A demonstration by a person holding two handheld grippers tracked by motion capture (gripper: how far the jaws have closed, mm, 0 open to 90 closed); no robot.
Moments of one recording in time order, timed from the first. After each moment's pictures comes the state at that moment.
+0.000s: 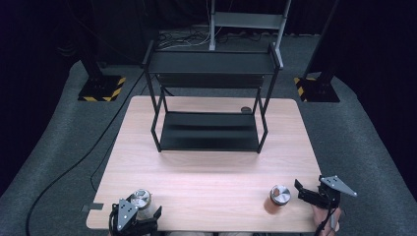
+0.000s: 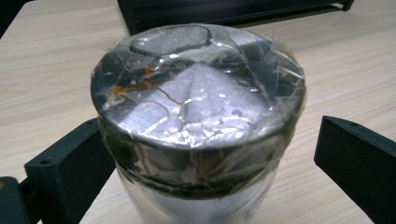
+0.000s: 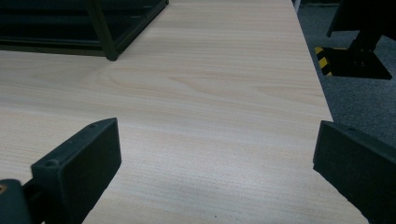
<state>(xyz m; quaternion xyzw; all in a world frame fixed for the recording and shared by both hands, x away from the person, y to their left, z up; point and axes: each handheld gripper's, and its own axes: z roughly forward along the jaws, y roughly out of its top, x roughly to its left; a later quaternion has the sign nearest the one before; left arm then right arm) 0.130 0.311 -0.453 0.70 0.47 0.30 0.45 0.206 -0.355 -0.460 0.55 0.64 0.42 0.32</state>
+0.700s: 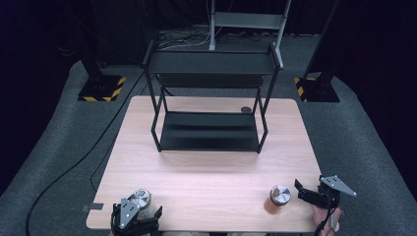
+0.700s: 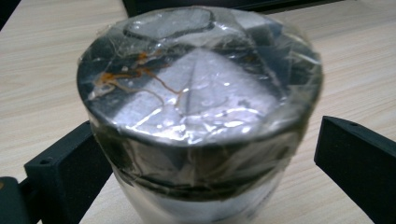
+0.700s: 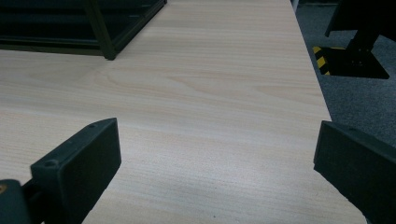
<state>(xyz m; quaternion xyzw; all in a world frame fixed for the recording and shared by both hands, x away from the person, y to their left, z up) 0.136 0.305 -0.455 0.70 0.48 0.30 0.43 0.206 -0.354 -0.460 0.55 0.64 0.42 0.32</state>
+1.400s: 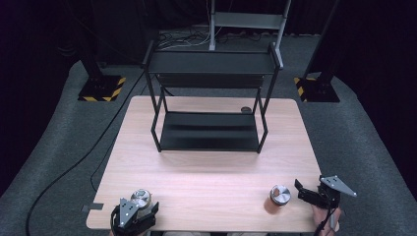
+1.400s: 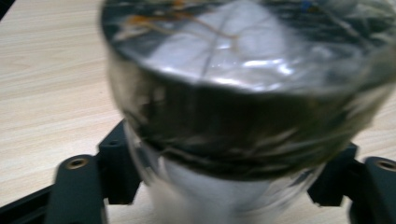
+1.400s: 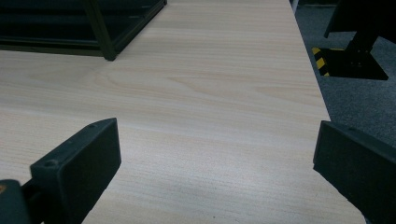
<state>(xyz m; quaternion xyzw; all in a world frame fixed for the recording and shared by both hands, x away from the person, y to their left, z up) 0.136 0.308 -0.463 0.70 0.50 0.29 0.43 0.205 -0.354 -0.460 0.55 0.64 0.42 0.33</state>
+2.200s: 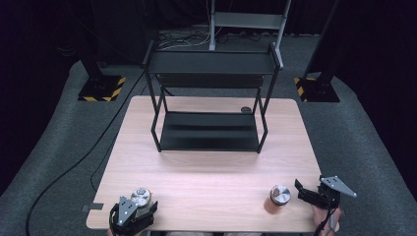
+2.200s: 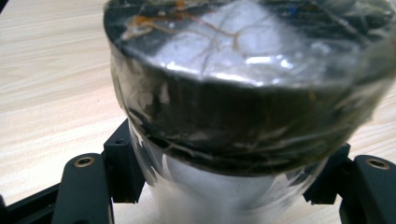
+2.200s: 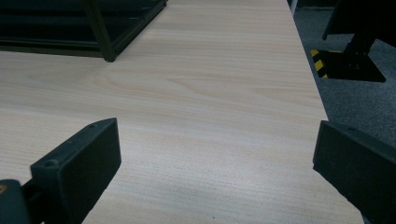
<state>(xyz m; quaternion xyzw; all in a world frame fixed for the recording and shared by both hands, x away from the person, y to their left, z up) 0.147 0.317 -0.448 0.72 0.47 0.28 0.42 0.204 -0.353 -0.461 0.55 0.64 0.42 0.33</state>
